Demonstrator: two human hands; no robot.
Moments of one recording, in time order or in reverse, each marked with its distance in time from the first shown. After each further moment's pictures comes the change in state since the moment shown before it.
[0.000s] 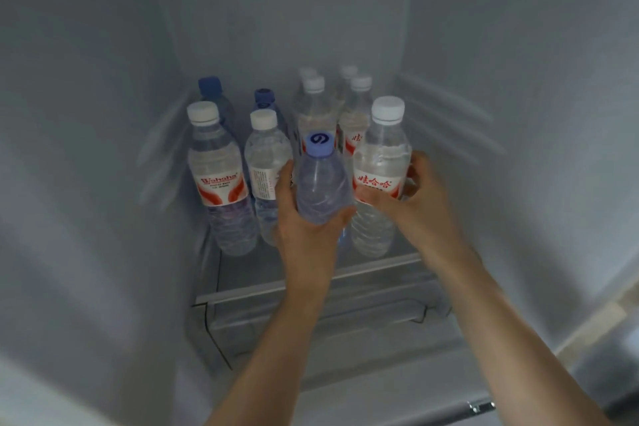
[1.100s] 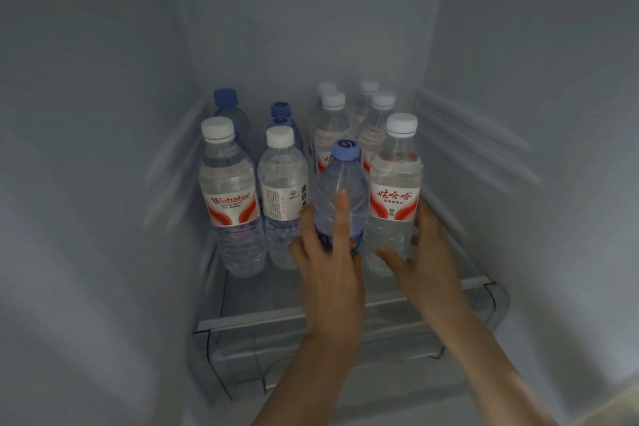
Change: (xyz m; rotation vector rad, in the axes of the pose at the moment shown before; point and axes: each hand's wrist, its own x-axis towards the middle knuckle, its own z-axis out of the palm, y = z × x) left_hand -0.011 -0.051 0.006 0.856 -0.028 0.345; right_hand -0.004 0.067 0.016 -0.293 -0.025 -0.030
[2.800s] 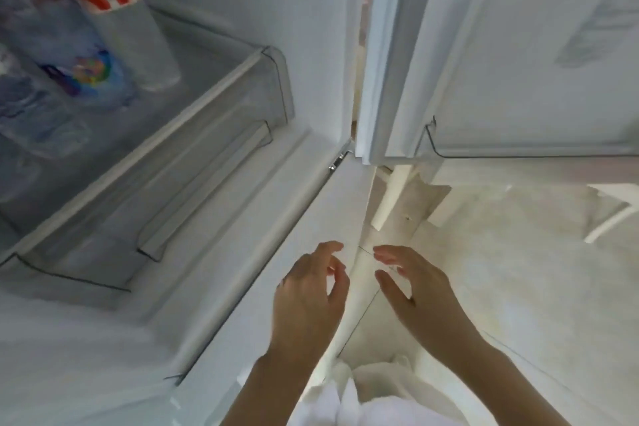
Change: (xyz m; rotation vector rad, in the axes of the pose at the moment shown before) left_hand -0.236 -0.024 -0.100 -0.420 -0.992 0.406; right_hand -0.392 -0.010 -0.017 -0.329 0.246 0.577
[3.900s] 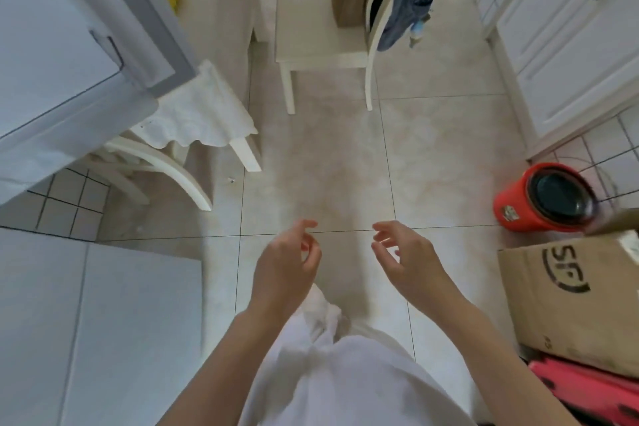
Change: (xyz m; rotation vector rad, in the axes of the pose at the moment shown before) left_hand -0.103 0.337 0.336 -0.084 -0.677 0.267; right_hand -0.285 0.321 -0.281 0.077 0.351 0.720
